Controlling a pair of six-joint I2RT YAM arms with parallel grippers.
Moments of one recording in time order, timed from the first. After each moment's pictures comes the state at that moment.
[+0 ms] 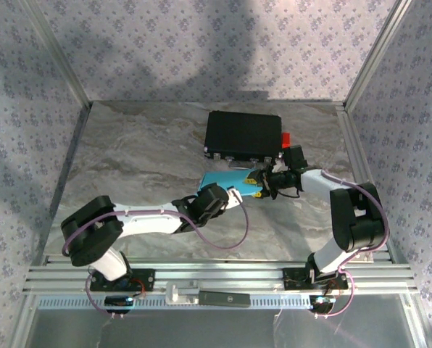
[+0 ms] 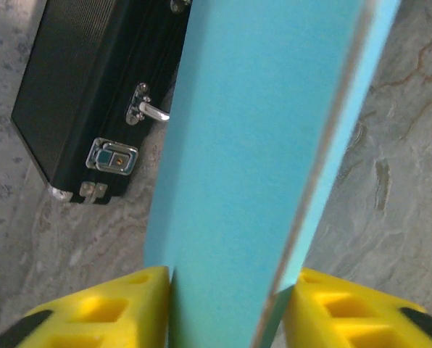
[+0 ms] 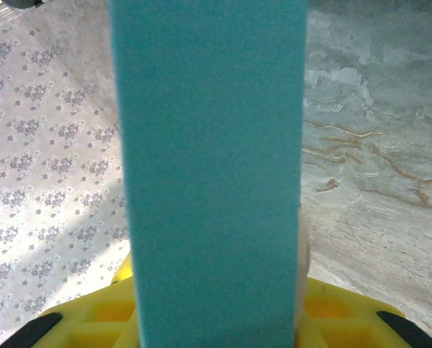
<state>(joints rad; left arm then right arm) -1.09 1.57 0.80 0.04 -0.52 0.47 0.22 1.58 0.81 -0.24 -0.93 1.14</state>
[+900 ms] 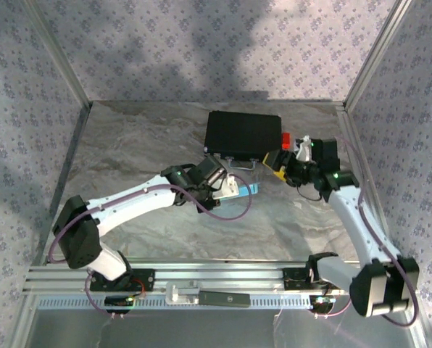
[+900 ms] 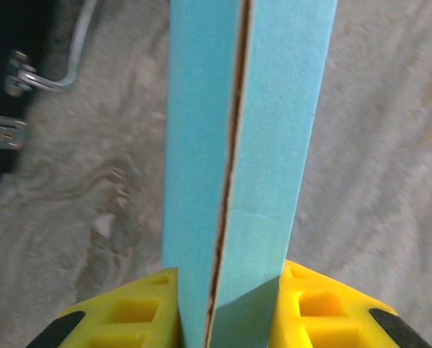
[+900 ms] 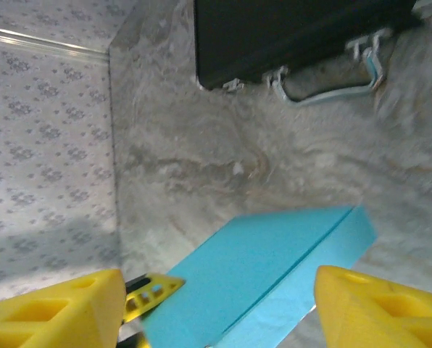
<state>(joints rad) -0.96 1.54 1.23 -0.81 -0.05 0.42 0.14 1.07 0.88 -0.52 -0.60 0.72</state>
